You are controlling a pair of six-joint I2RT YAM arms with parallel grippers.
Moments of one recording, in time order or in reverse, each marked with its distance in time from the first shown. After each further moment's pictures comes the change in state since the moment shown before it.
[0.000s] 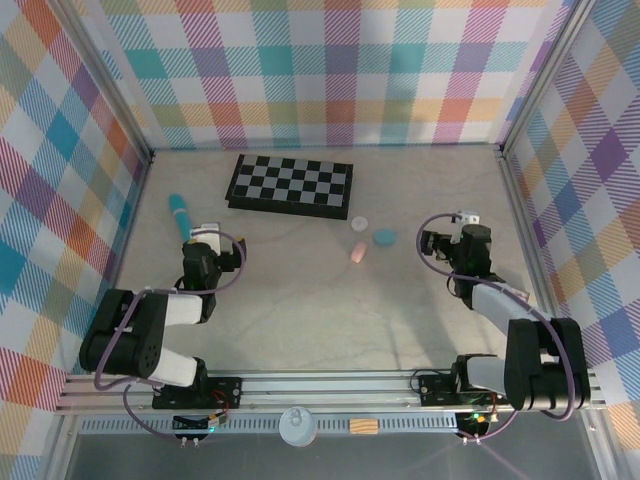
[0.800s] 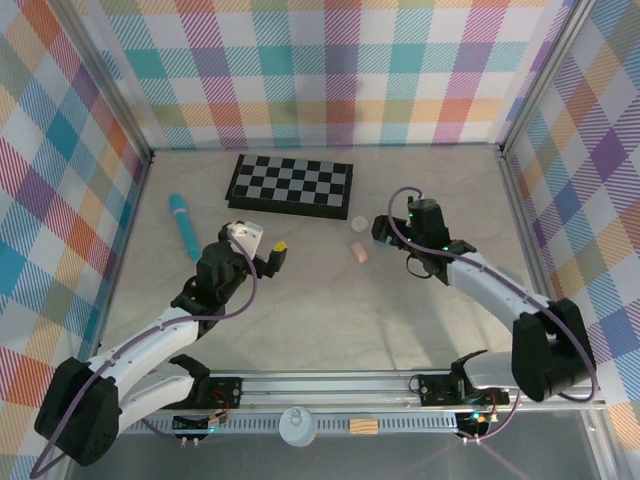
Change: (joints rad) left arm -0.376 -0.475 0.113 -0.472 -0.014 0.165; right arm 0.352 0.042 0.359 -0.472 0.062 0.399
